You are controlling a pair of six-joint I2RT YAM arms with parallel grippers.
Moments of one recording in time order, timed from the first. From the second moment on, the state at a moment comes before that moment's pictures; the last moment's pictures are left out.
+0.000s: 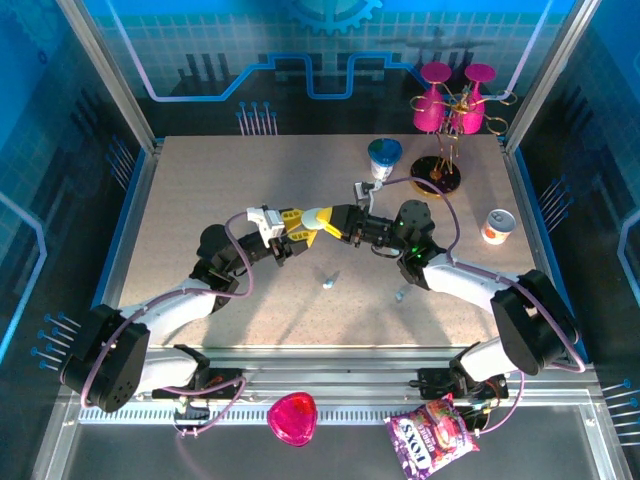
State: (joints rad) left arm -0.41 1.24 0.49 0.93 0.67 -0.04; right arm 0.55 1.45 0.73 0.83 -0.74 1.37
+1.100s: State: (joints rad) left arm -0.45 1.16 0.54 0.54 0.61 0.18; right arm 0.55 1.41 0.73 0.56 -0.73 1.19
